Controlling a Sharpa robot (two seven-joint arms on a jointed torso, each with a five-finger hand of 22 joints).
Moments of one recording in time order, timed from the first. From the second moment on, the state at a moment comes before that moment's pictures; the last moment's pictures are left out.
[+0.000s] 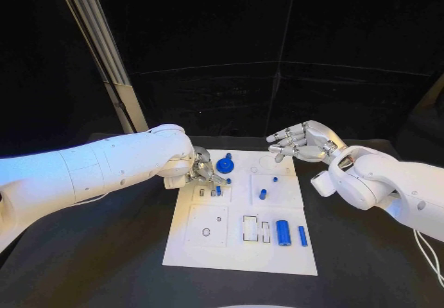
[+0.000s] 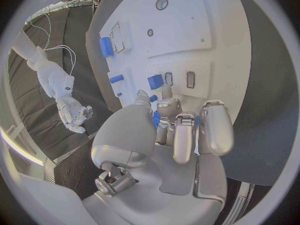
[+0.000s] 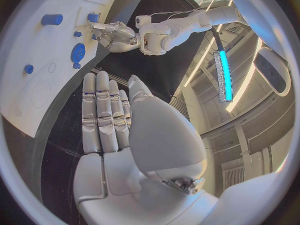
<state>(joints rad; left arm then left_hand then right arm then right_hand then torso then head) 1.39 -0.51 -0.20 1.20 -0.83 0.24 -0.55 1.16 0.10 -0.24 0.28 0.05 0.92 0.06 0.63 0.37 1.26 -0.01 1.14 0.91 1.47 -0.07 1.57 1.31 0.09 1.42 0.03 1.38 1.18 1.12 -0.92 0.10 1.56 -0.65 -0.28 0.23 1.55 -0.03 -0.03 0.23 0.24 0.98 0.19 0.07 0.07 1.25 0.11 0.07 0.10 1.34 0.05 0.14 0.30 0.18 1.01 0.15 0.56 0.35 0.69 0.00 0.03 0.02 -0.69</state>
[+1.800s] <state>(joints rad) 1.39 -0.48 -0.21 1.20 -0.83 0.30 -0.57 1.30 0.15 -0.12 0.19 0.05 0.88 0.05 0.68 0.42 1.26 -0.01 1.15 0.91 1.47 -0.08 1.57 1.31 0.09 1.42 0.03 1.38 1.18 1.12 -0.89 0.10 1.53 -0.65 -0.26 0.21 1.55 -0.03 -0.03 0.23 0.27 0.97 0.20 0.07 0.07 1.24 0.12 0.07 0.08 1.33 0.05 0.10 0.29 0.18 1.00 0.16 0.53 0.33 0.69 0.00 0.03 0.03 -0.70</state>
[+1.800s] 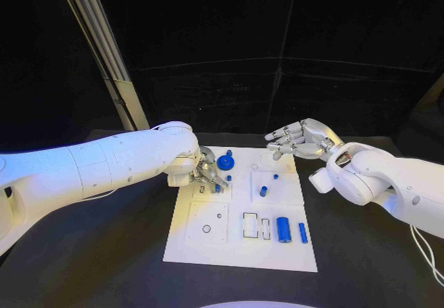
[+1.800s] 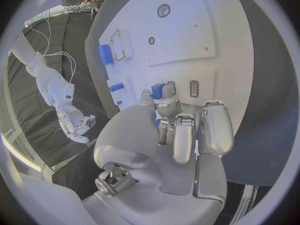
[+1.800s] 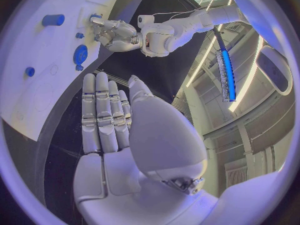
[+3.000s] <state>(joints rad) 1.38 -0.60 -0.21 1.36 -0.86 0.11 -0.54 1.18 -0.05 0.52 0.18 0.05 0.84 0.05 0.76 0.50 1.27 -0.02 1.14 0.91 1.47 -0.09 1.57 1.31 0.09 1.42 0.02 1.38 1.20 1.12 -0.88 0.10 1.50 -0.65 -0.24 0.20 1.51 -0.03 -0.04 0.24 0.22 0.97 0.20 0.07 0.07 1.23 0.13 0.07 0.08 1.33 0.06 0.08 0.28 0.18 1.00 0.17 0.51 0.32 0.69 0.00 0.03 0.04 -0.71</state>
